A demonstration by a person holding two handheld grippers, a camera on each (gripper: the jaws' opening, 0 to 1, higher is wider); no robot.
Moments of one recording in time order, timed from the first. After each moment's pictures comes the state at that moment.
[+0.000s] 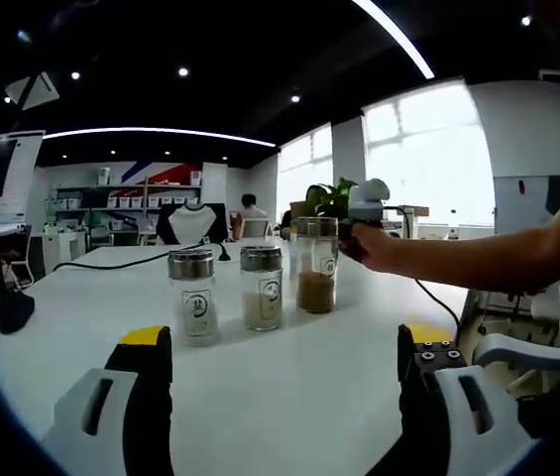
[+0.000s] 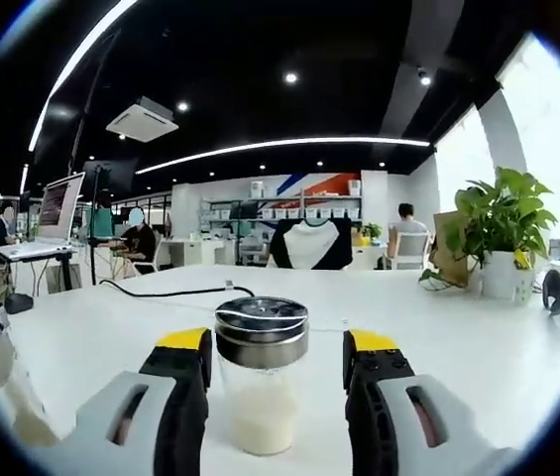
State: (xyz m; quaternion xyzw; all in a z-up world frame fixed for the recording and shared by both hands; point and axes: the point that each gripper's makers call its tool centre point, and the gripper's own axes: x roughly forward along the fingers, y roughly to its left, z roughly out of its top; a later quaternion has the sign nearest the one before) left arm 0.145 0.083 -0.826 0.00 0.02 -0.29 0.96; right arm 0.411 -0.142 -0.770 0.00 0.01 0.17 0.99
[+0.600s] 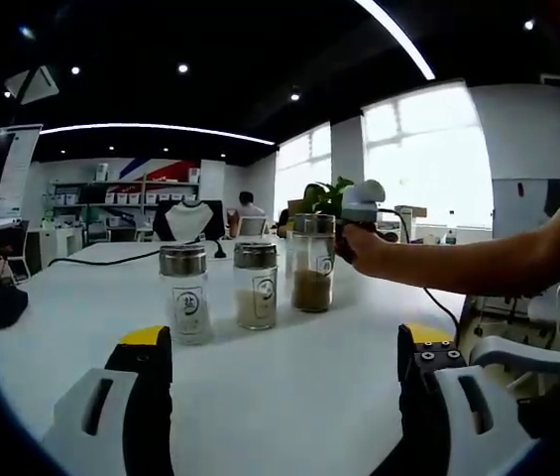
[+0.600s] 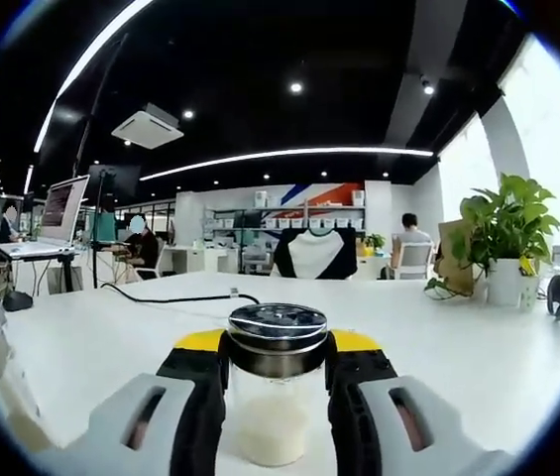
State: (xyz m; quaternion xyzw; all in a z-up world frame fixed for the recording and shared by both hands) left arm 0.149 0.076 -0.830 -0.01 0.03 -0.29 0.96; right arm 0.414 -0.132 -0.769 -0.01 -0.01 0.17 0.99
